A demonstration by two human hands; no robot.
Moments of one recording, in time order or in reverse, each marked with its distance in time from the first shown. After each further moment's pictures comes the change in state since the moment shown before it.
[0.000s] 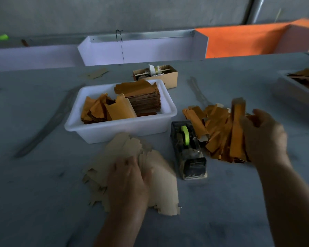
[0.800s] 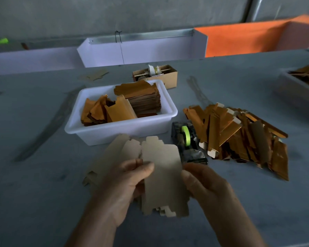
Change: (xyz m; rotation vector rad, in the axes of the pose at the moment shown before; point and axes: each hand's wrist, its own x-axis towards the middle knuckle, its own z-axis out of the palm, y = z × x) left_hand 0.002 -0.010 -0.033 -1.298 -0.499 -0.221; right_hand -0.131 -0.013 0.018 0.506 -0.701 0.132
